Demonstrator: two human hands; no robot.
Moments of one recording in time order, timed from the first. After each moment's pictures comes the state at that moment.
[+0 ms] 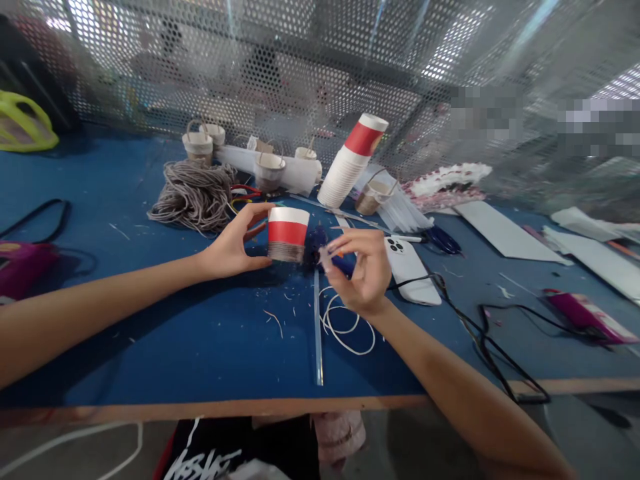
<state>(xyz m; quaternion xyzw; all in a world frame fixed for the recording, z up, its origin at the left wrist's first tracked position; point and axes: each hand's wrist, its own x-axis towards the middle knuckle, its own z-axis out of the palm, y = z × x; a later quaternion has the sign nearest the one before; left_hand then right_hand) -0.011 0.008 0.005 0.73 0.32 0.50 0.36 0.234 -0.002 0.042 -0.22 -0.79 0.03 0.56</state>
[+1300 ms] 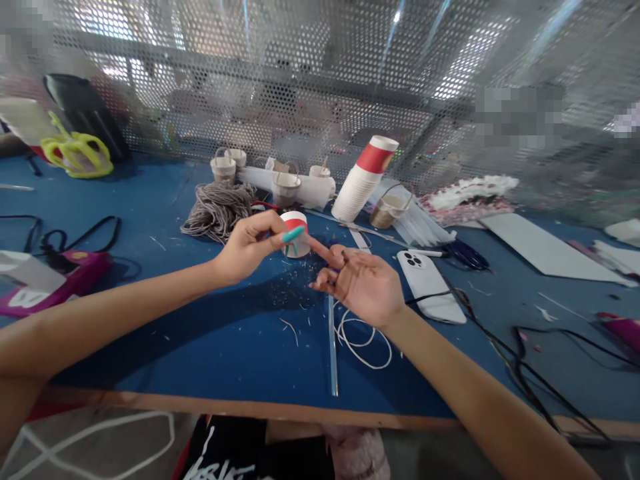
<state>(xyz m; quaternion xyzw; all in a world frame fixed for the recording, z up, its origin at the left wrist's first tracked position) -0.002 -0.010 0.061 0.69 0.31 0.59 0.28 0.227 -0.002 0.070 -0.29 -0.66 0.61 0.34</state>
